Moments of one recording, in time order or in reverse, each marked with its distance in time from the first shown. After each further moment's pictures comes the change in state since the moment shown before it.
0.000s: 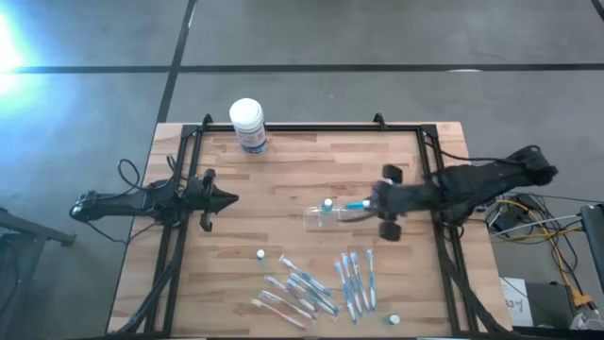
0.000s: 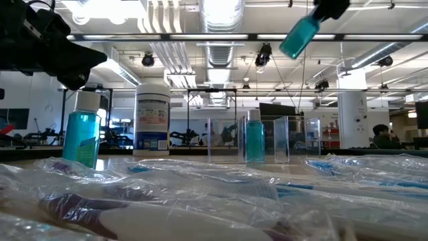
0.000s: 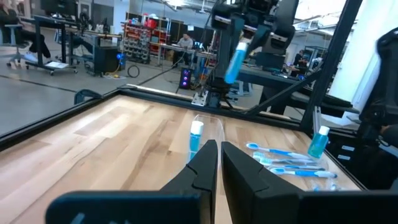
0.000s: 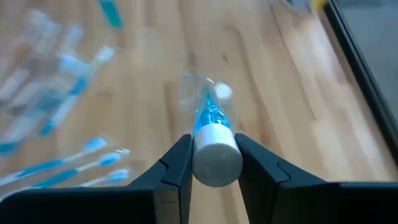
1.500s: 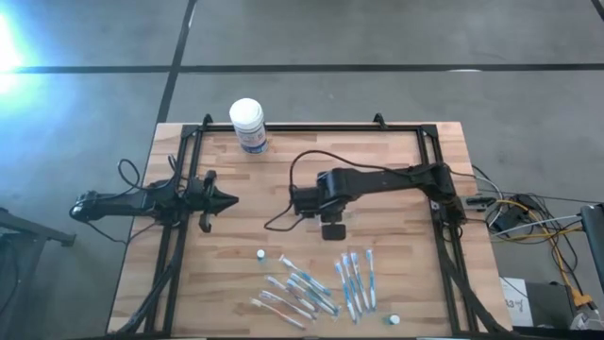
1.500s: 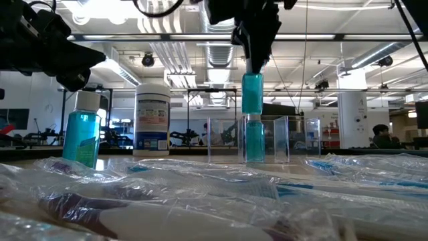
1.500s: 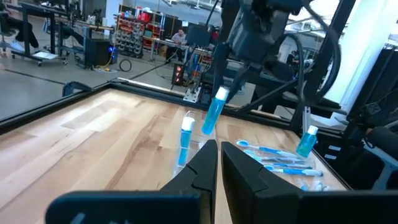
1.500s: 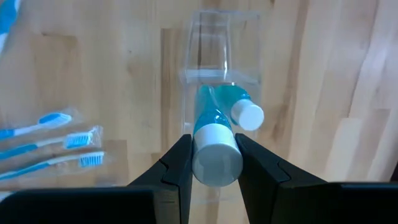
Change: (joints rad) left arm 0.000 0.003 0.002 -0.012 0.031 -0.043; right arm -0.164 0.880 0.827 -0.520 -0.204 -0.242
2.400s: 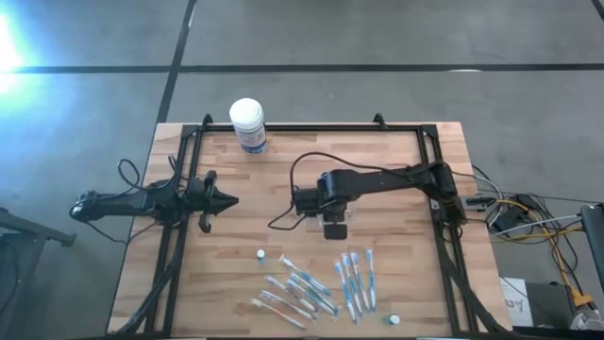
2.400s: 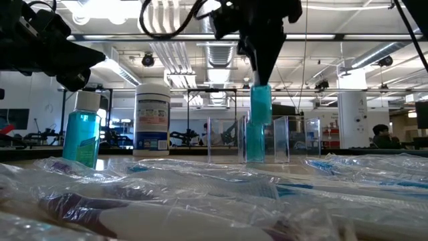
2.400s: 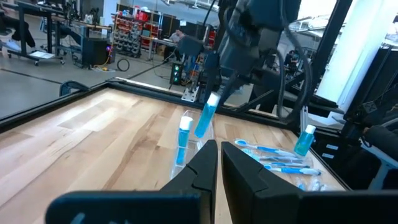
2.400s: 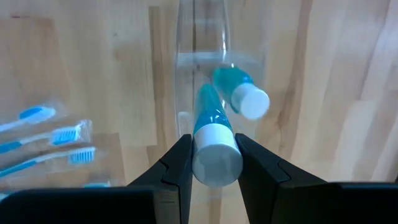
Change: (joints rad) left arm 0.000 0.000 0.000 -0.001 0.009 0.000; right arm -0.013 -0.019 -0.103 0.038 0.001 0.037
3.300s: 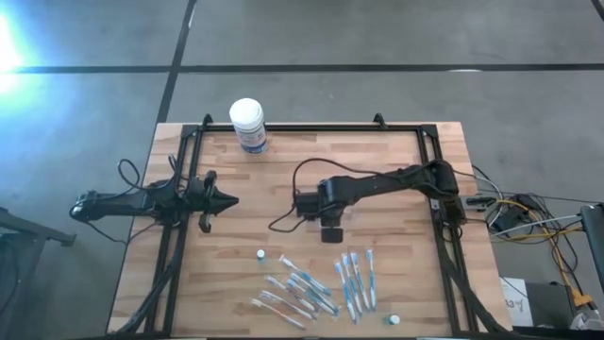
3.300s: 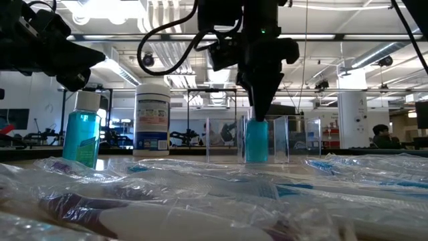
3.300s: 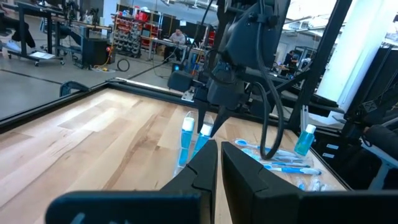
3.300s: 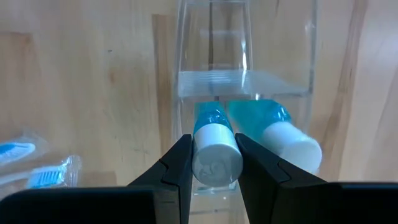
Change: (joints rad) left arm 0.000 0.000 0.000 -0.001 0.000 0.003; right arm -0.026 -0.013 -0.251 0.277 -0.057 -0.014
